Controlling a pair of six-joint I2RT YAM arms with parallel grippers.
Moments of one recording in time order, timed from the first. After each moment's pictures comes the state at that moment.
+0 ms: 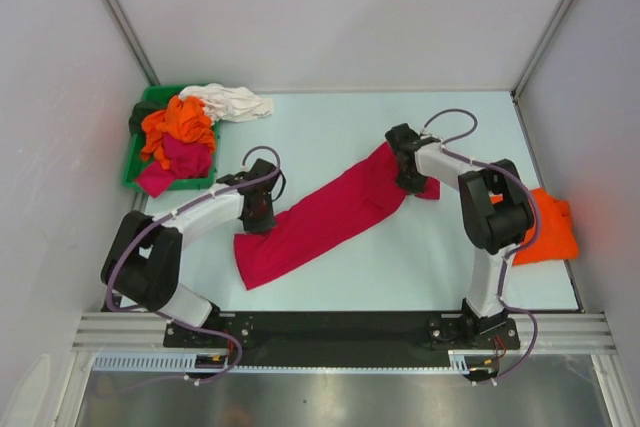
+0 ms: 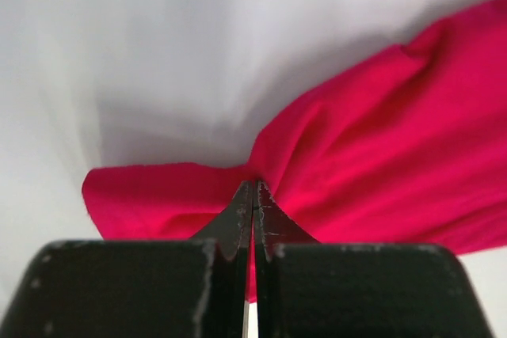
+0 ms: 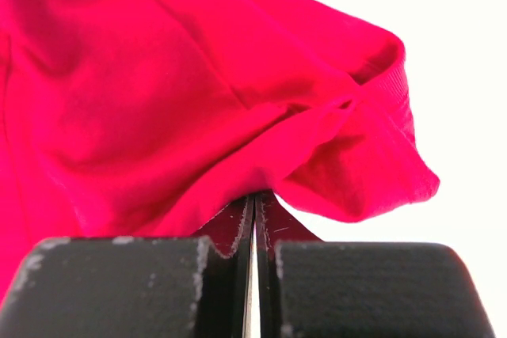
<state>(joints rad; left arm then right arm) -0.45 1.51 0.90 -0.67 -0.17 -0.59 0.39 1.91 1.26 -0.64 0.42 0.84</state>
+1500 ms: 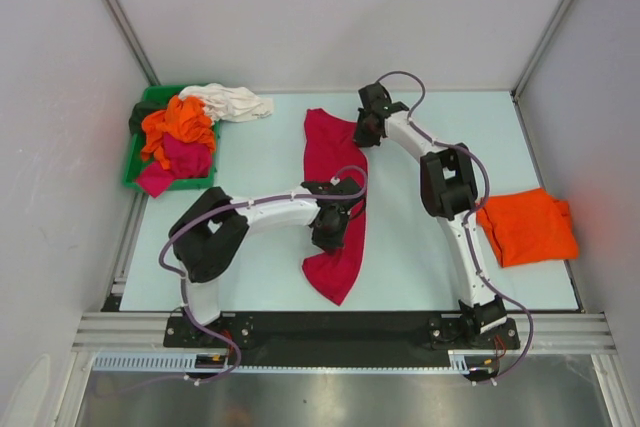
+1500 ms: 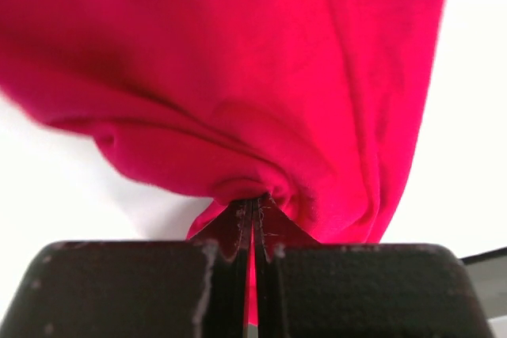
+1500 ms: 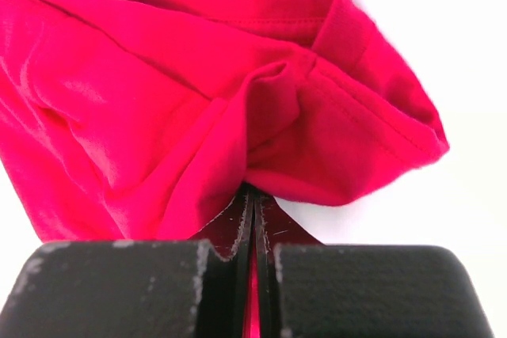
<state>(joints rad) -0.92 1.86 1.22 -0.71 -0.02 -0.61 0.39 2.50 2.16 -0.61 0.00 0.59</state>
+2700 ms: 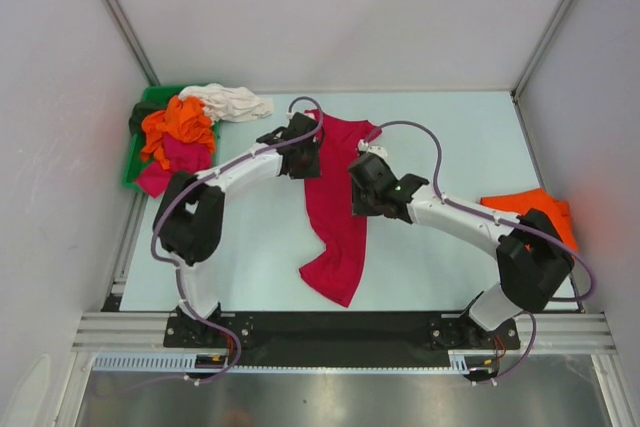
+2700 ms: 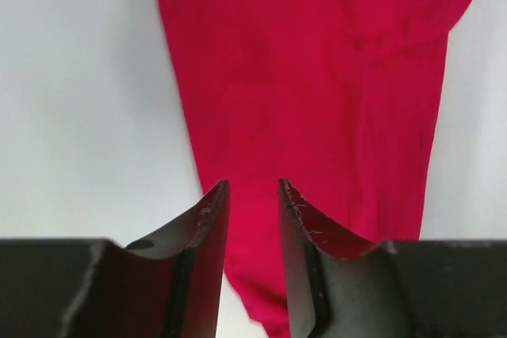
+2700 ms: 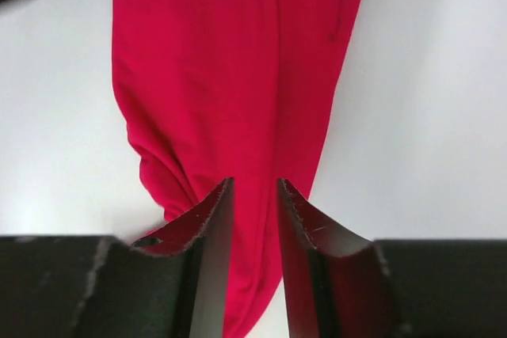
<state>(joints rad) -0.56 1.86 1.40 -0.50 -0.12 -0.51 0.78 1.57 1.11 -0.44 0.21 0.63</state>
